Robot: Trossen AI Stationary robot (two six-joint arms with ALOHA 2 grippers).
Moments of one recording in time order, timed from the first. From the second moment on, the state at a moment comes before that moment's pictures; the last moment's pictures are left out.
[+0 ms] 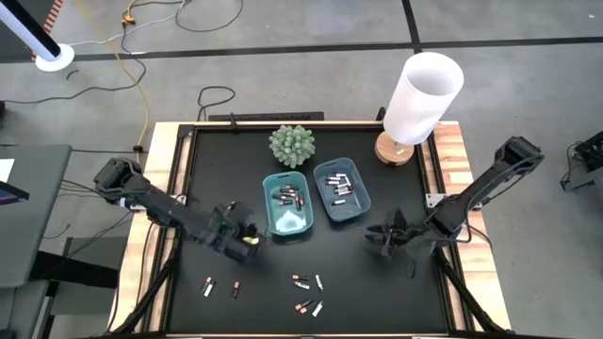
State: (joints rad) left arm -0.44 1.51 1.08 -0.96 -0.63 -1.28; right arm 0.68 1.04 0.31 0.01 0.75 0.92
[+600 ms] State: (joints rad) left arm -0.78 1.58 1.04 -1.03 -0.32 -2.01; right arm 0.89 1.05 0.31 -0.15 0.75 1.13
